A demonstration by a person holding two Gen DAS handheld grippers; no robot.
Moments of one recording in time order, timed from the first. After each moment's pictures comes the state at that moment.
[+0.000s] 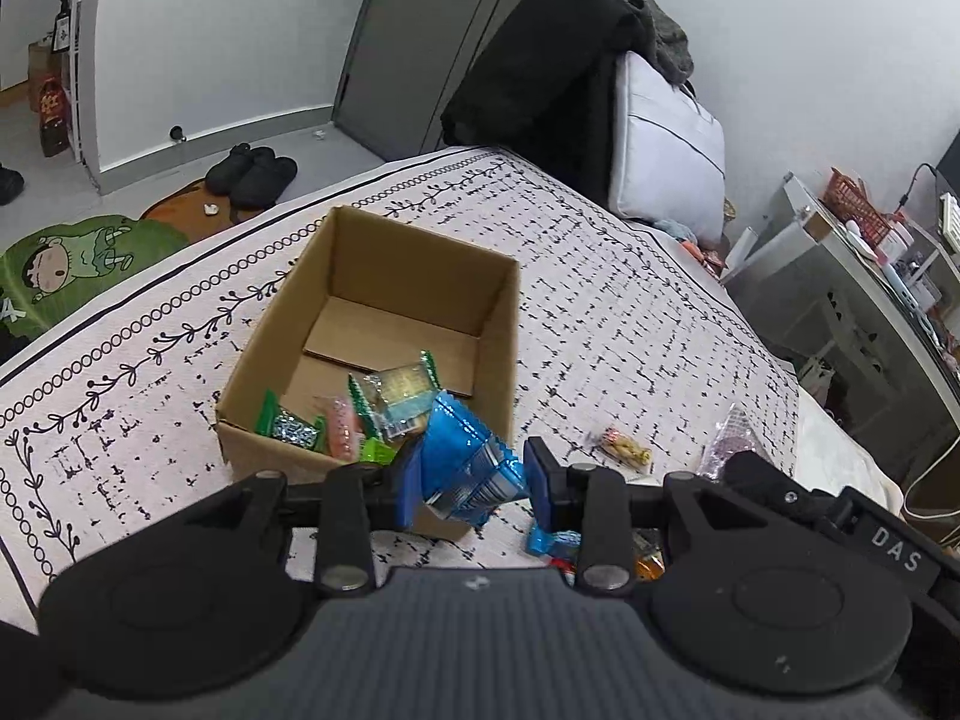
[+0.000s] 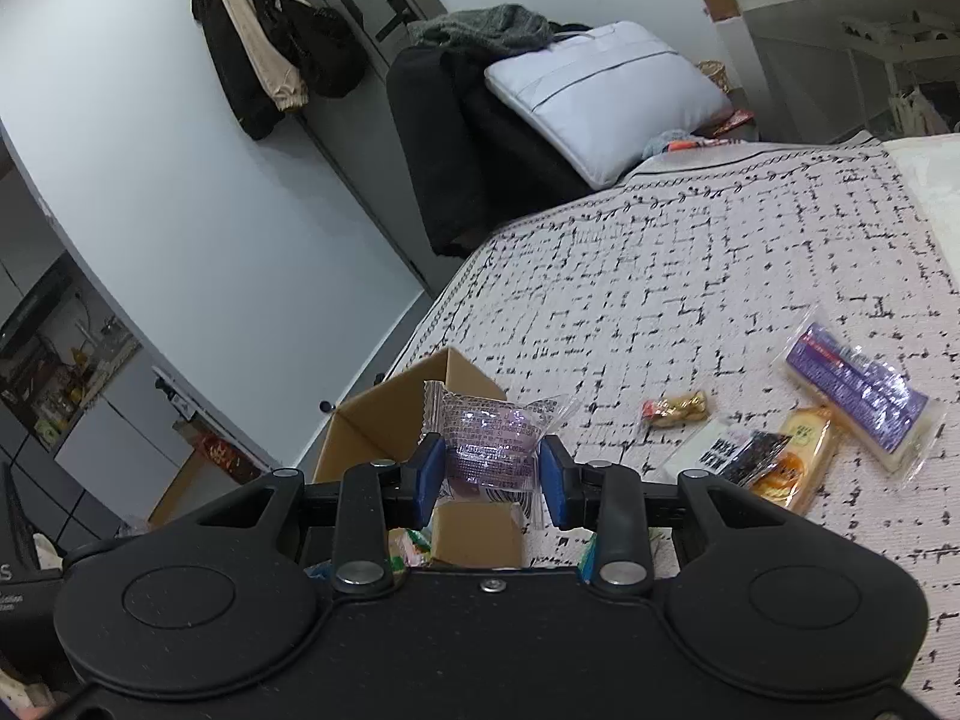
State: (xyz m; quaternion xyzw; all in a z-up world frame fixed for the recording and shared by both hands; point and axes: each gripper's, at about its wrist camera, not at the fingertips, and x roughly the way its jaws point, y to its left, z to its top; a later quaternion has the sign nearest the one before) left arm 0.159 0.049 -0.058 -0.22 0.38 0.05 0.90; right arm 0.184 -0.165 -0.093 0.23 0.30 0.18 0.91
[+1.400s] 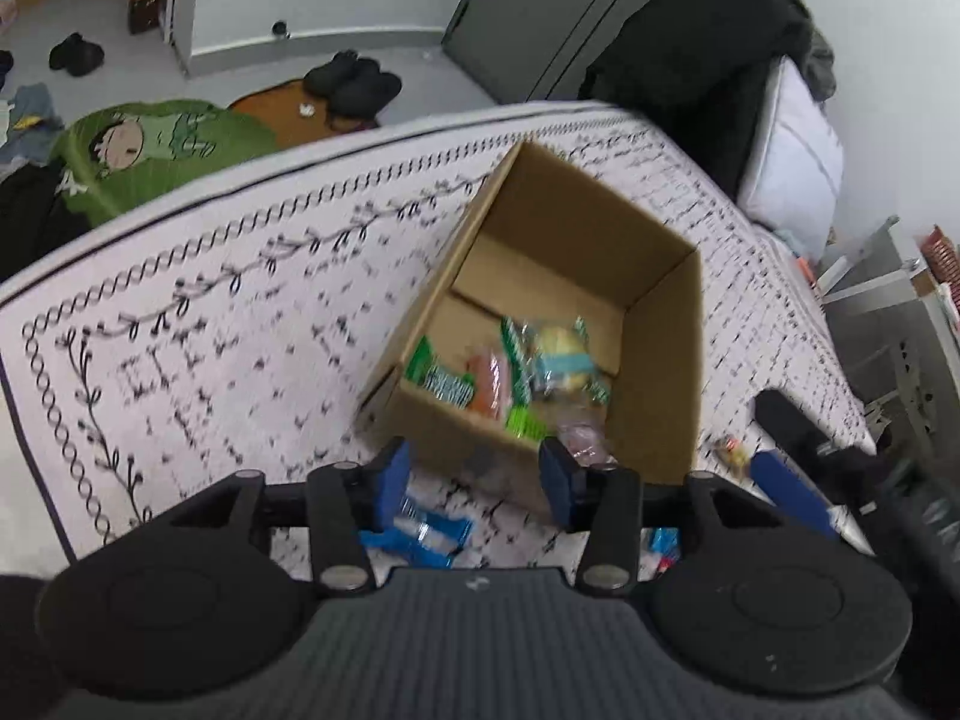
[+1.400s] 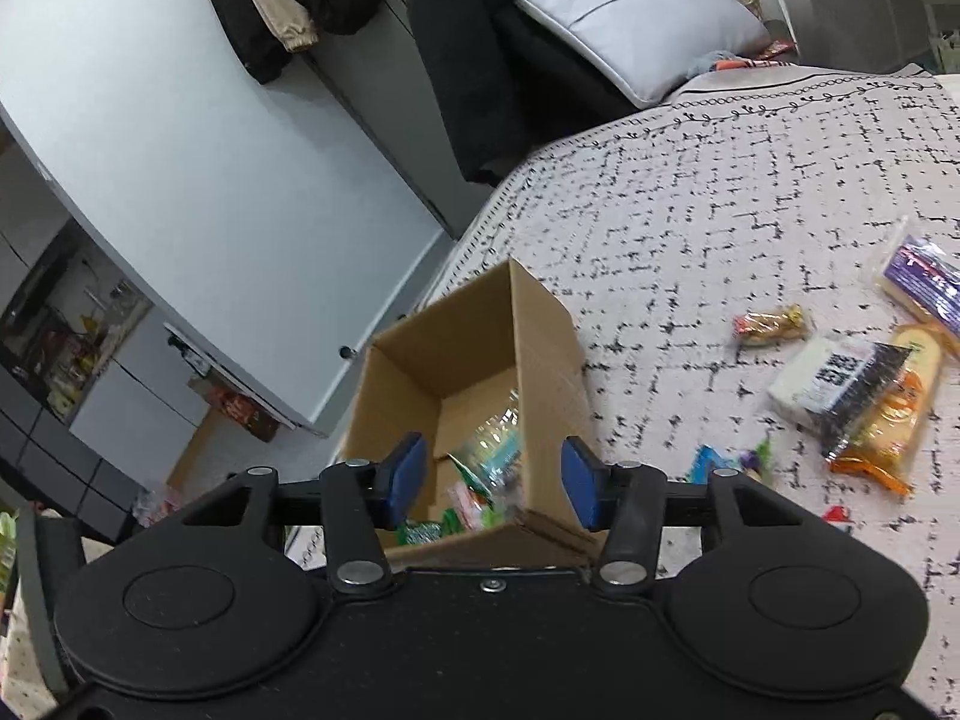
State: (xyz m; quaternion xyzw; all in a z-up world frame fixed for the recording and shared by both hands) left arm 0.157 0.123 -0.106 -0.30 0.44 0.11 0.84; right arm 0.195 -0.107 -0.110 0.23 0.35 0.20 0.88
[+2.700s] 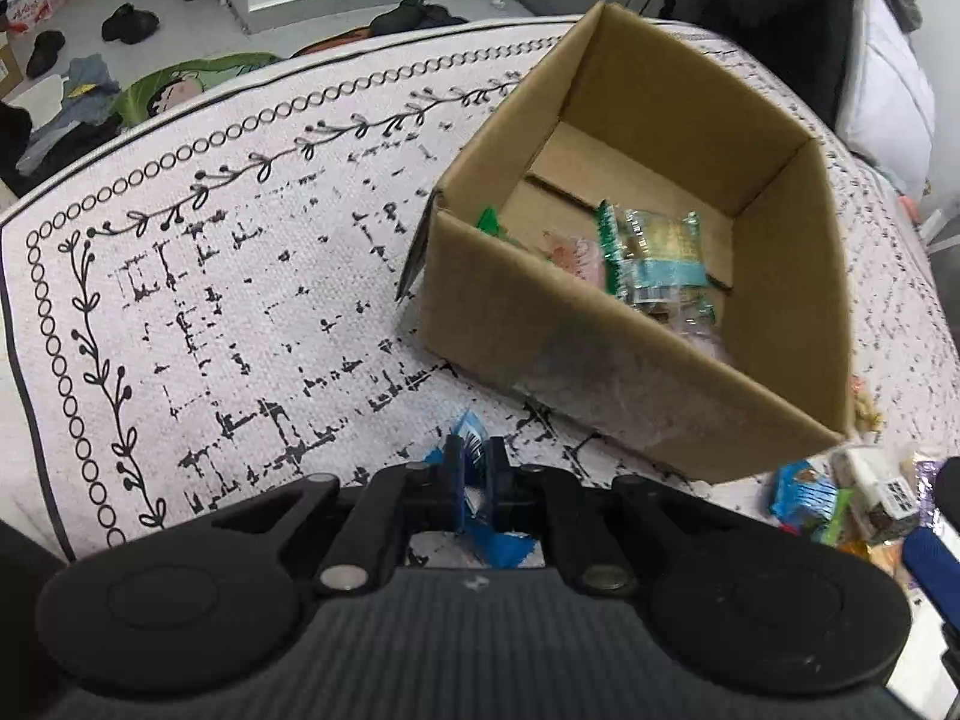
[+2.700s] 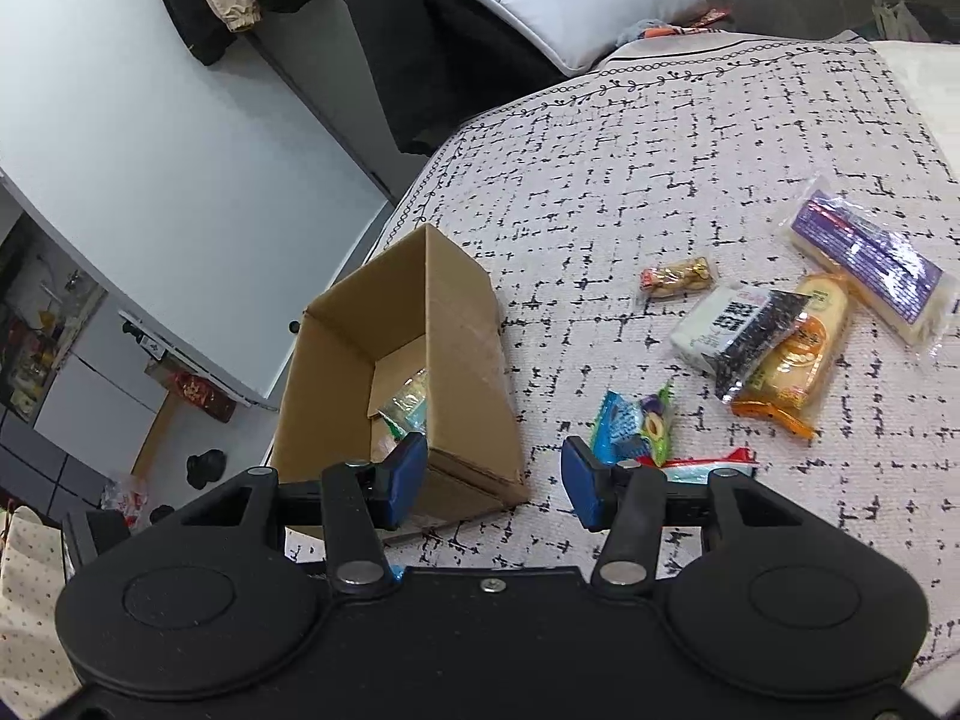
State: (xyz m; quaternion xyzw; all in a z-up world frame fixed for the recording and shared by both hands) left arm 0.161 0.097 -0.164 -0.26 0.50 0.18 0.81; right arm 0.180 -0.140 -0.117 0.23 0.40 0.16 0.88
